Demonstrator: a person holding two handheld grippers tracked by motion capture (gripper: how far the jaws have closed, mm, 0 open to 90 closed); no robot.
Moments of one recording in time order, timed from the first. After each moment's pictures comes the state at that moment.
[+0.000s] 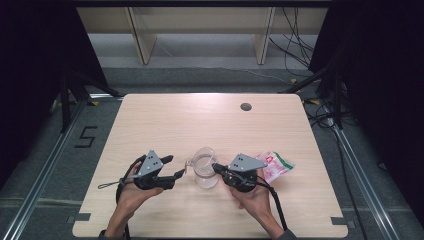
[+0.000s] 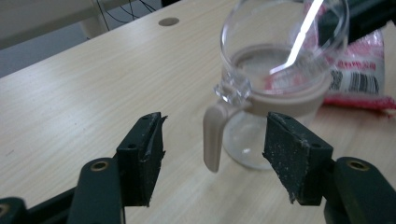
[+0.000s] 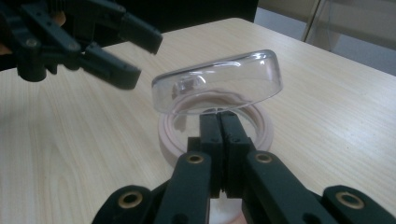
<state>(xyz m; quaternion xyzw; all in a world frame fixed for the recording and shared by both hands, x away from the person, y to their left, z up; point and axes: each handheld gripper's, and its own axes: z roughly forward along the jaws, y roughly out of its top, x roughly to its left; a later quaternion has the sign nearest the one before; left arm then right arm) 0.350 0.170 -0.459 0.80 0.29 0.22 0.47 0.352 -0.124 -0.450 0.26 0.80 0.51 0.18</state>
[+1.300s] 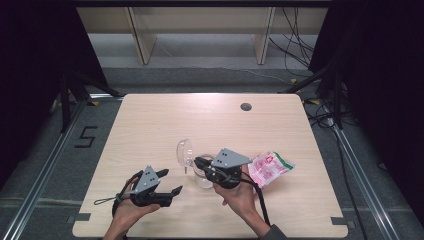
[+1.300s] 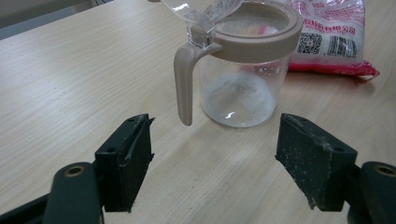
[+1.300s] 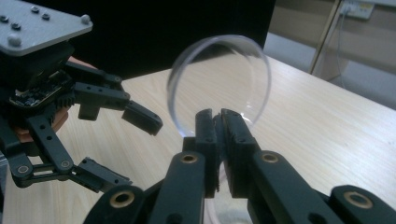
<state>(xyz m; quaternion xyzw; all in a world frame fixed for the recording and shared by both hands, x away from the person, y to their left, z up) 0.323 0.173 -0.482 0.81 0.30 0.21 0.47 0.351 -0.087 -0.424 0.24 0.79 0.54 0.17</state>
